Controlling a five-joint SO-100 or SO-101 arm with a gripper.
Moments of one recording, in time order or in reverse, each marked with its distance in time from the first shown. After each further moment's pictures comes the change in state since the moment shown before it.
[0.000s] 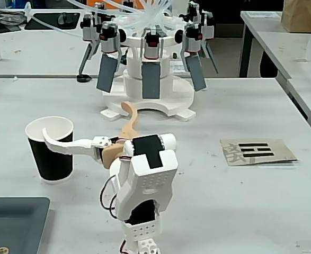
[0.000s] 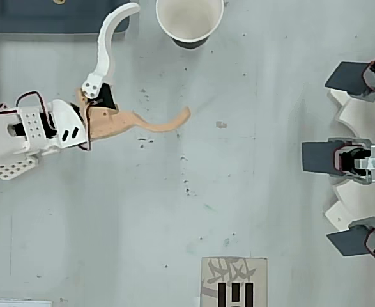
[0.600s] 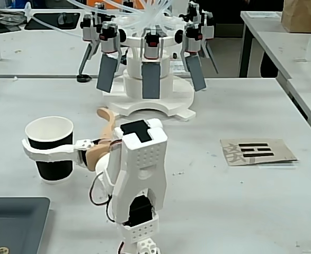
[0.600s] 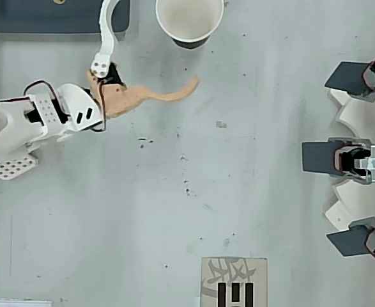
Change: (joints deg) arm -7.0 -16.6 -14.2 0.0 0.4
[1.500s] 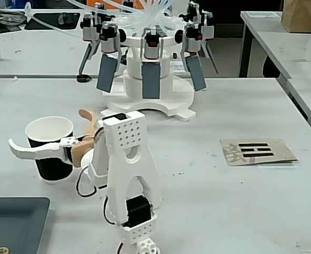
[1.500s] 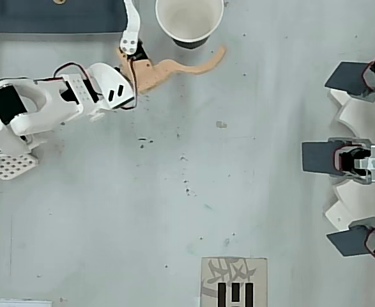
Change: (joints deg) arm -3.6 -22.6 -21.5 0.0 1.0
